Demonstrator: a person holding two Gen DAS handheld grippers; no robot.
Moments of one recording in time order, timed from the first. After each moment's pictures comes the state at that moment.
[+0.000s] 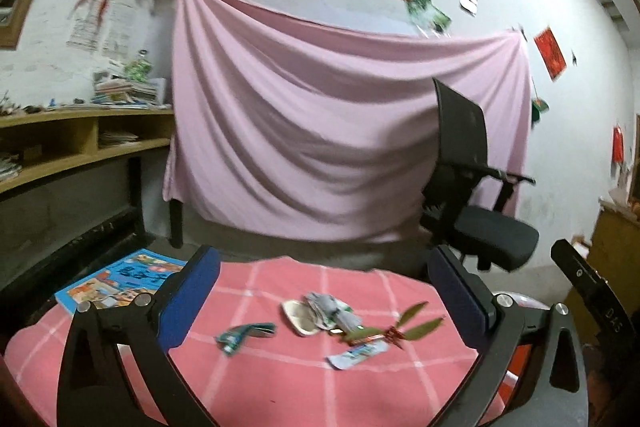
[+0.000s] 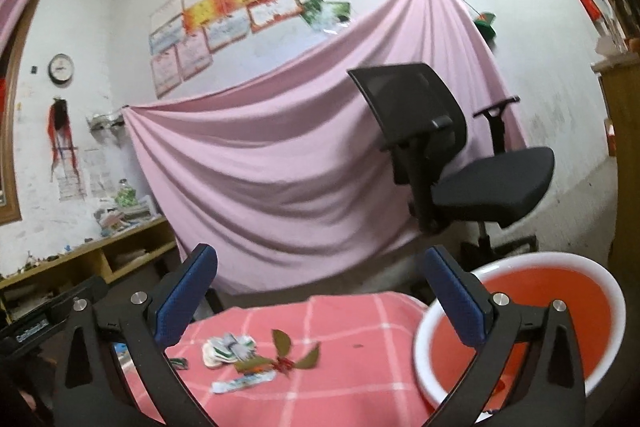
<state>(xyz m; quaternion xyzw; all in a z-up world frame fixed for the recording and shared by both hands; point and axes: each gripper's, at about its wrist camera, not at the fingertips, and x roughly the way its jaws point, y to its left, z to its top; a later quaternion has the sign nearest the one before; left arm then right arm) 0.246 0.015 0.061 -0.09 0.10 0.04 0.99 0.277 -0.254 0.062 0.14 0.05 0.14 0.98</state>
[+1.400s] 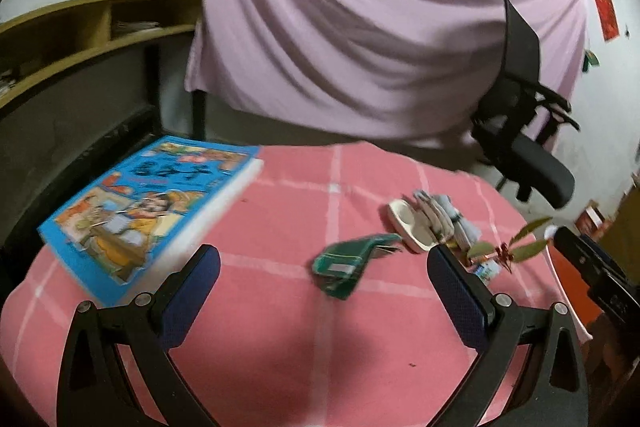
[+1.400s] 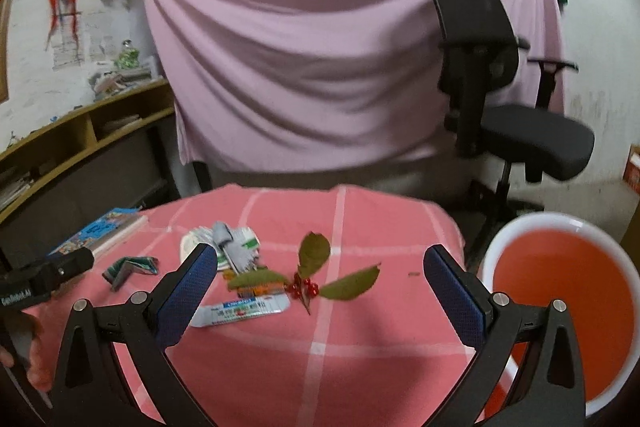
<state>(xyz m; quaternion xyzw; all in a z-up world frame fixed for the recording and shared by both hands) 0.309 0.095 -0.028 -0.12 0.31 0.04 0.94 0.350 -0.170 0.004 0.01 0.26 0.17 0.95</state>
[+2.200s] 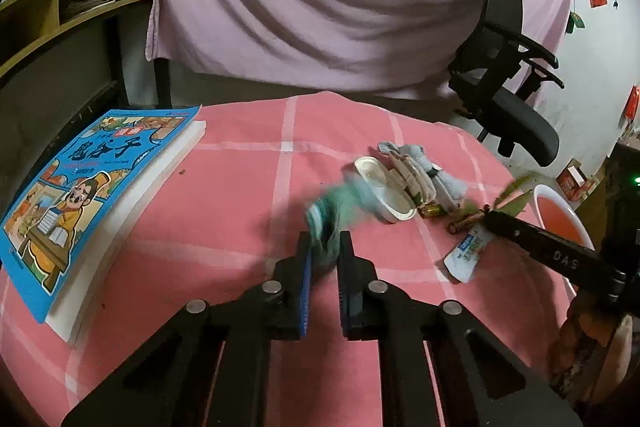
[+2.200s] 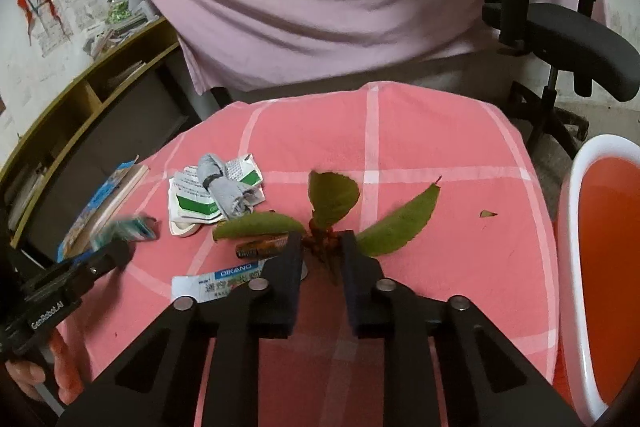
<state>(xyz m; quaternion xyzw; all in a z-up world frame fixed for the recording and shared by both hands) 0.340 0.084 -0.041 -0.12 0.38 -0.01 0.92 0.399 -0.159 -0.036 0.04 0.42 0.23 0.88</state>
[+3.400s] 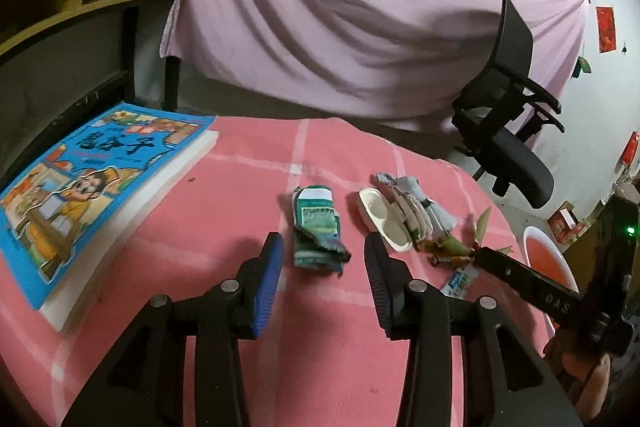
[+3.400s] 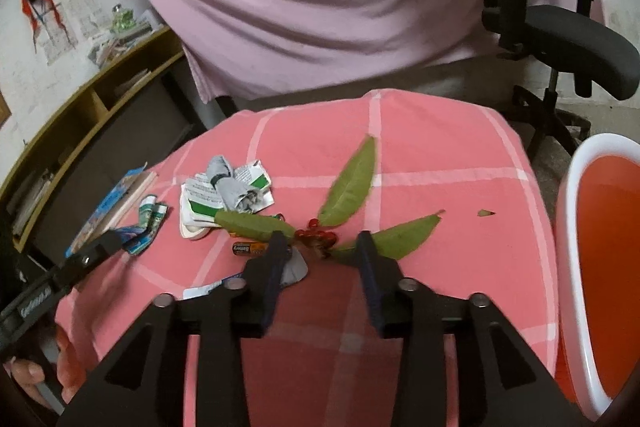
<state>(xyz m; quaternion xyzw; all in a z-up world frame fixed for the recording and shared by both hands) 0.345 0.091 -0.028 -0.18 0.35 0.00 0.92 0.399 -0.155 -0.031 0.05 0.41 0.24 0.88</state>
